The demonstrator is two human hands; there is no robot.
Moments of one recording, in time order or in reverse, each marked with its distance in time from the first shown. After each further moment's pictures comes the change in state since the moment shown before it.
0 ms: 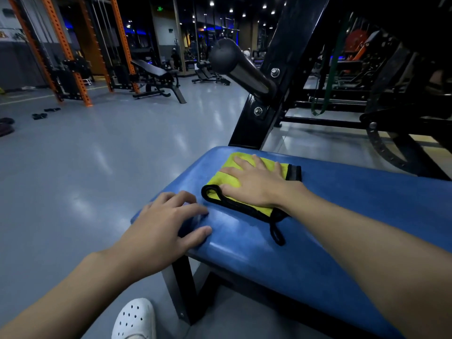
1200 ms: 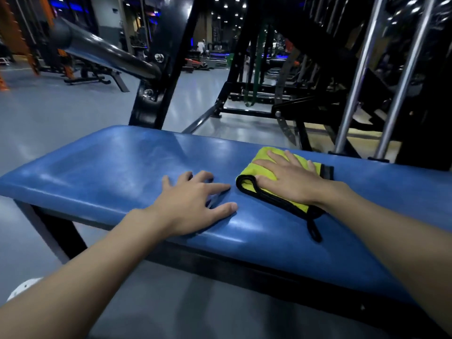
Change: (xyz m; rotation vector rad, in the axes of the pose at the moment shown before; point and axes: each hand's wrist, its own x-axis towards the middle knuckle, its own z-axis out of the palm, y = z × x) left_hand 0.029 0.300 0.074 0.024 -0.258 0.075; right_hand -0.263 0.258 -0.025 0.038 0.024 0.301
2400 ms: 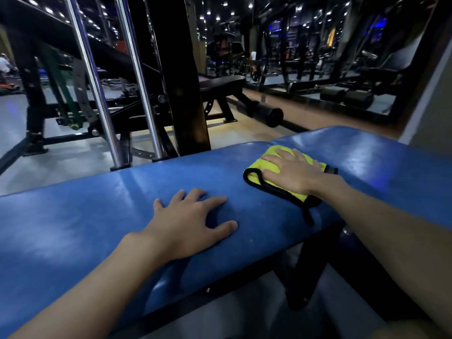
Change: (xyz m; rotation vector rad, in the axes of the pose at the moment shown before) left_hand 0.069 0.397 0.070 0.071 -0.193 0.574; right_hand -0.268 0.396 -0.050 0.021 0.126 0.757
